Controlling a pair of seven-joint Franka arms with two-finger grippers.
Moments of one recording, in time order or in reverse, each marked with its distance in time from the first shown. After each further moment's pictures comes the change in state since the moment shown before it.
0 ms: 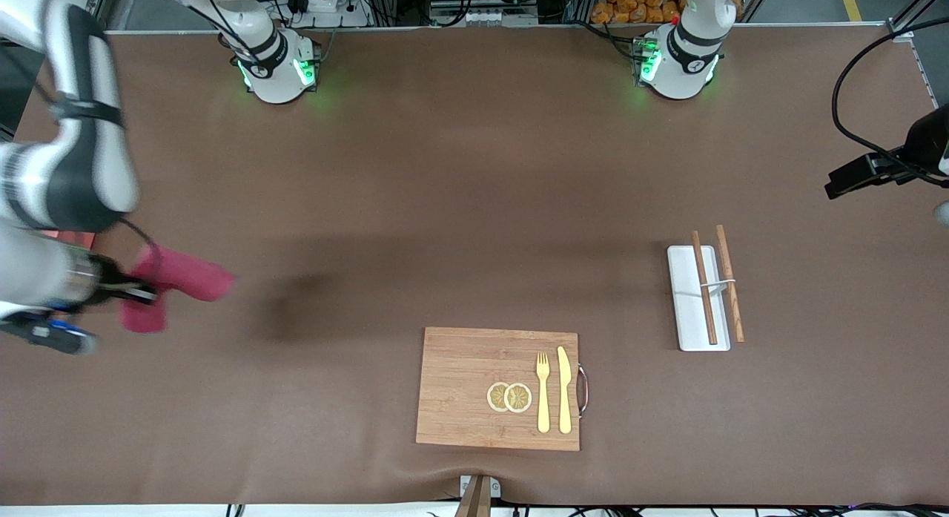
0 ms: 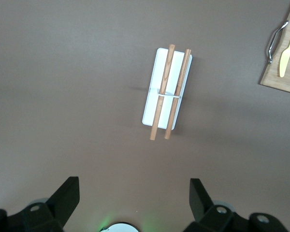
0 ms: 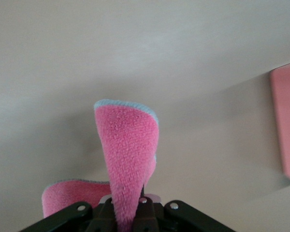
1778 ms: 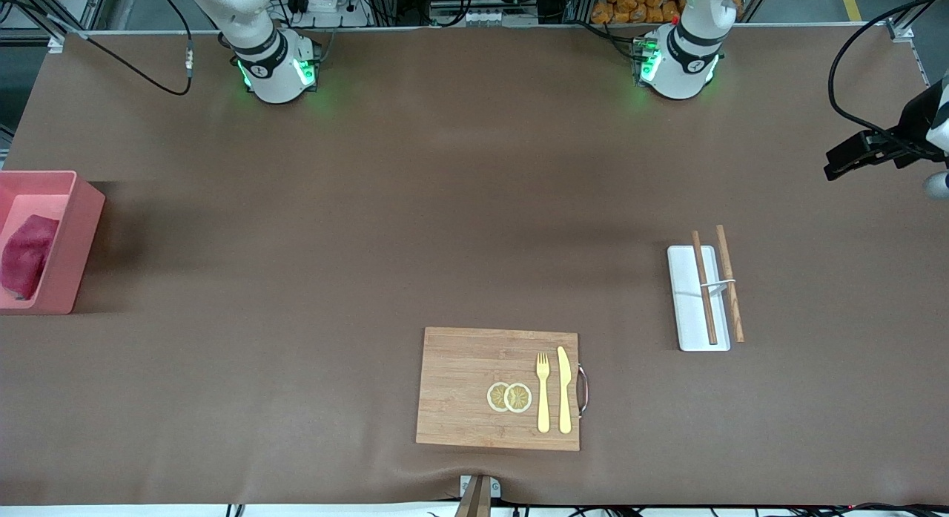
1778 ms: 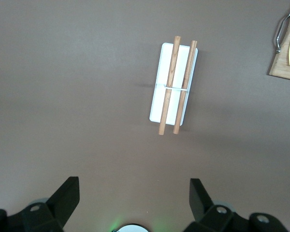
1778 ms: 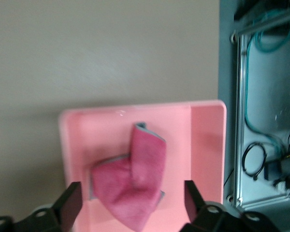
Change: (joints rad) left arm -0.091 -0.114 0.111 -0.162 0.000 0.072 0.054; right arm -0.483 0.119 0.029 -0.028 -0.174 0.390 -0.654
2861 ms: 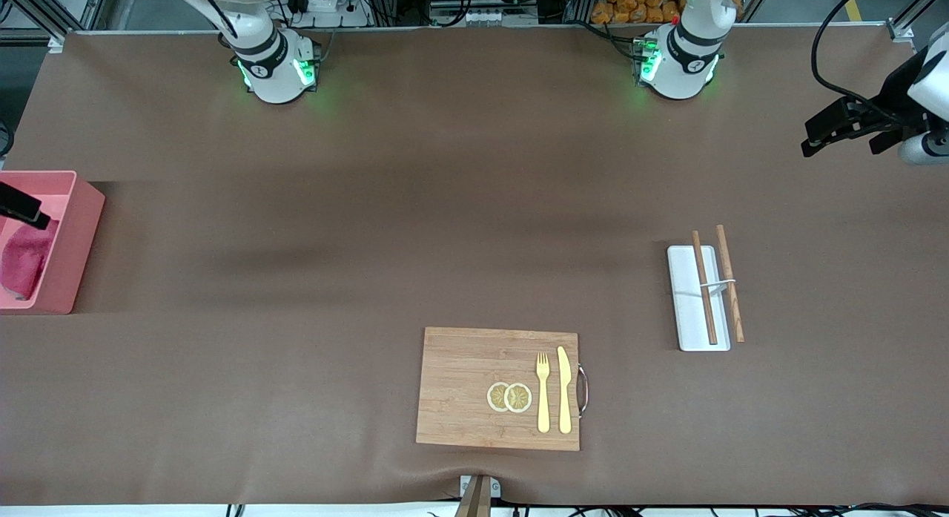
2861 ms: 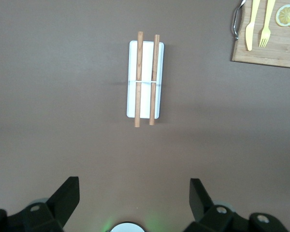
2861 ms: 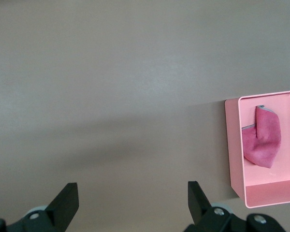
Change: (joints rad) left arm 0.003 -0.074 -0.038 -0.038 -0.073 0.001 0.069; right arm 0.381 -0.415 0.020 -0.023 0.189 -0.464 0.409
